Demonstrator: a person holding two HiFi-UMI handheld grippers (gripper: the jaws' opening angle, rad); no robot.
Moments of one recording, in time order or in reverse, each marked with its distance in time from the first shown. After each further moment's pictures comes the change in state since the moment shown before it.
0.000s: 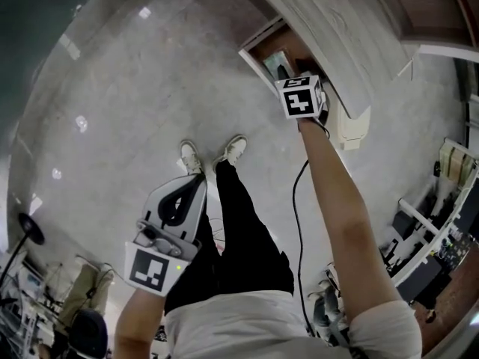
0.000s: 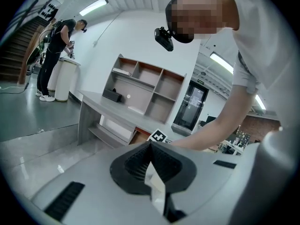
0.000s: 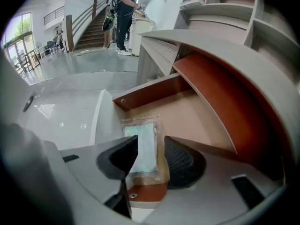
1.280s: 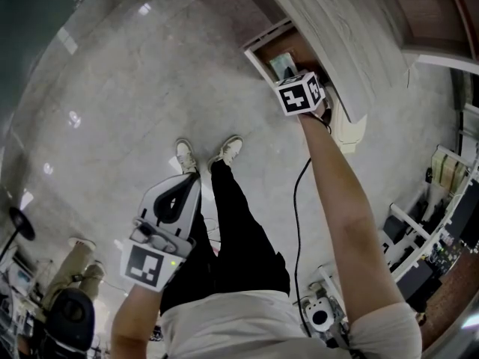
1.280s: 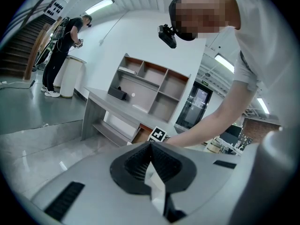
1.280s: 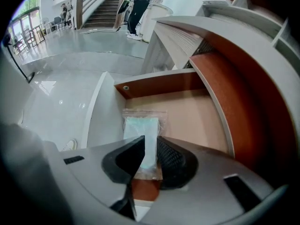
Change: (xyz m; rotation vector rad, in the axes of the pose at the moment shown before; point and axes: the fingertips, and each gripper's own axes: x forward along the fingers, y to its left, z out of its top) left arm -0.015 0.016 -0.015 -0.045 0.005 0.028; right arm 0.008 -0.001 -0.008 -0.185 0.153 -0.044
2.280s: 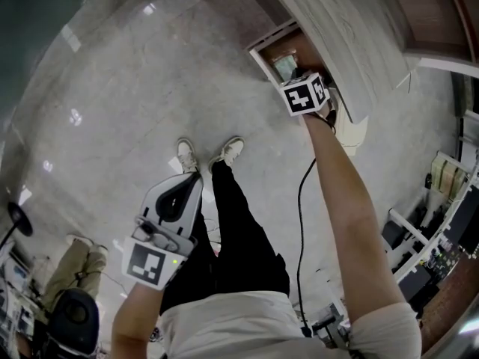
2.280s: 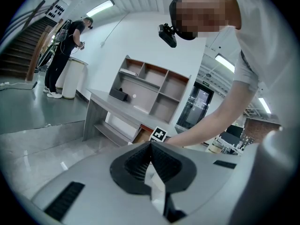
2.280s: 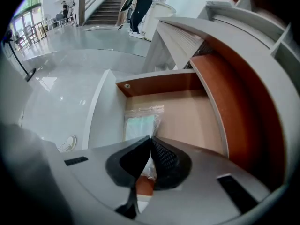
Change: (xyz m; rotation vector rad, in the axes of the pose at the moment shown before) left arm -0.011 -0.005 -0.004 -0.001 -0.014 0.021; right arm -0.008 -0.002 0.000 -0.035 0.004 -0.007
